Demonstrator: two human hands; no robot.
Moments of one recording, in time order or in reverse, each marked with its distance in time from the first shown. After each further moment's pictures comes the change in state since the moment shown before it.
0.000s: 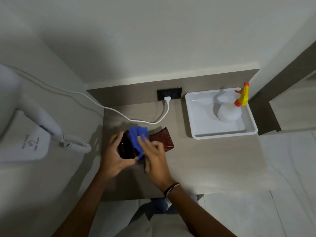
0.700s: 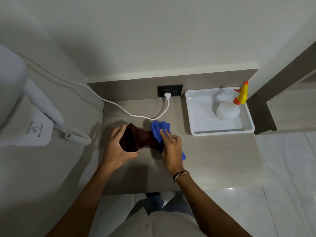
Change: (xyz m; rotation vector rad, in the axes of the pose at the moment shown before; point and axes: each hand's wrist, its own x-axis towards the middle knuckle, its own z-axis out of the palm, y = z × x) left_hand 0.000 0.002 0.012 0.033 0.071 -0.021; right_hand 0.003 0.037 -0.034 -0.166 -0.028 0.250
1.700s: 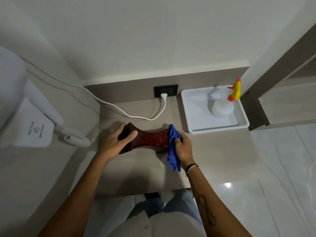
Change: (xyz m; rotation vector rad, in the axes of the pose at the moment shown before) left_hand 0.024 0.020 -0.028 -0.040 -0.284 -0.373; right_hand 0.018 0.030 -0.018 0.558 0.086 0.506
